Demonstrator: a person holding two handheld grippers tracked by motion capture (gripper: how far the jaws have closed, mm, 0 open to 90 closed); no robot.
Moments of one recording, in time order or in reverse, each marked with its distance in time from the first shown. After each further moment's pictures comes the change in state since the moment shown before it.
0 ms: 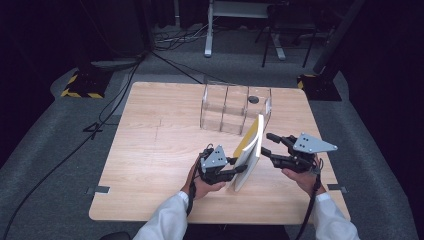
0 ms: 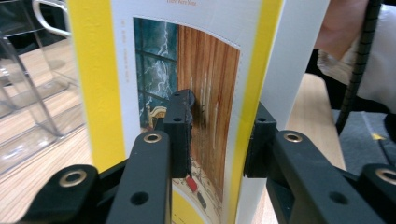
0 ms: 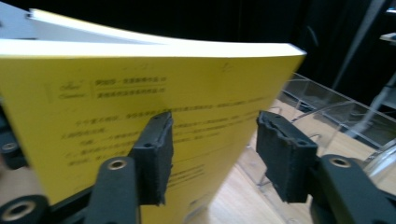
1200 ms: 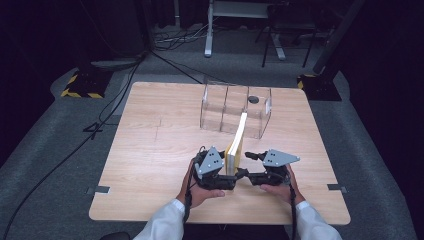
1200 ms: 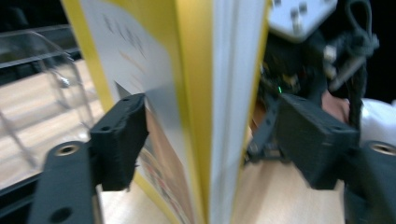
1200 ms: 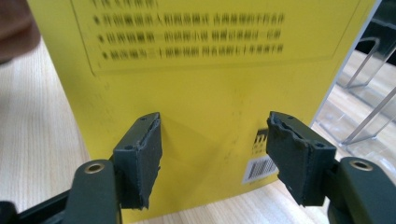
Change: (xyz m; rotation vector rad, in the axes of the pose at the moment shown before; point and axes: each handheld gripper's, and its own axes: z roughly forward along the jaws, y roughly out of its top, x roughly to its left) left arm -0.023 0.023 -0.027 -0.058 0.160 -0.071; right arm 0.031 -0.058 0.056 0.159 0.102 -0.012
